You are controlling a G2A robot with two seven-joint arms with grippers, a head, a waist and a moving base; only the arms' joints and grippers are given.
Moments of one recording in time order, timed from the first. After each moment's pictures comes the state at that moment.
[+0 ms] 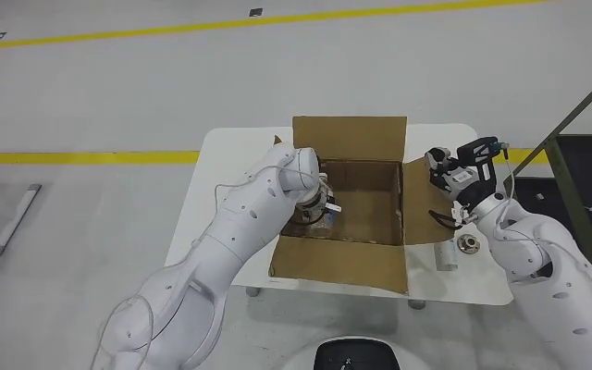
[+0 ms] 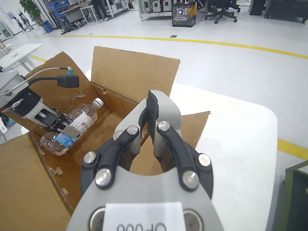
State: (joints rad) left arm 0.18 -1.51 -0.41 -0.76 0.33 0.47 -1.27; right arm -1.22 -1.16 1.50 -1.68 -0.91 -0.27 0.28
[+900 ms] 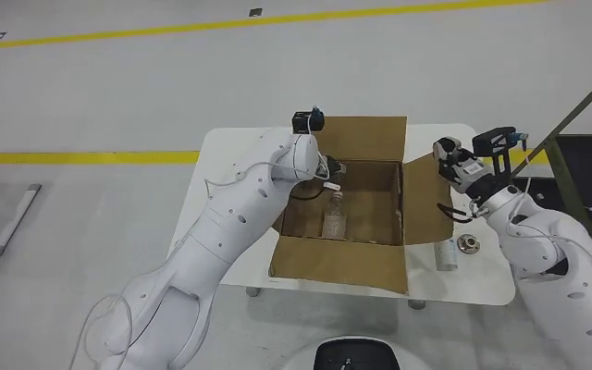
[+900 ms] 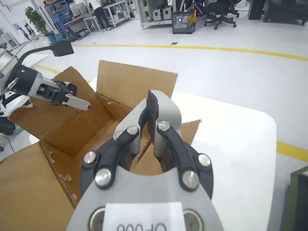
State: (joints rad) left arm 0.21 -1.42 -0.57 -1.07 0.59 0.42 -1.11; right arm -1.22 -1.15 1.56 -1.74 -0.88 -0.25 0.32
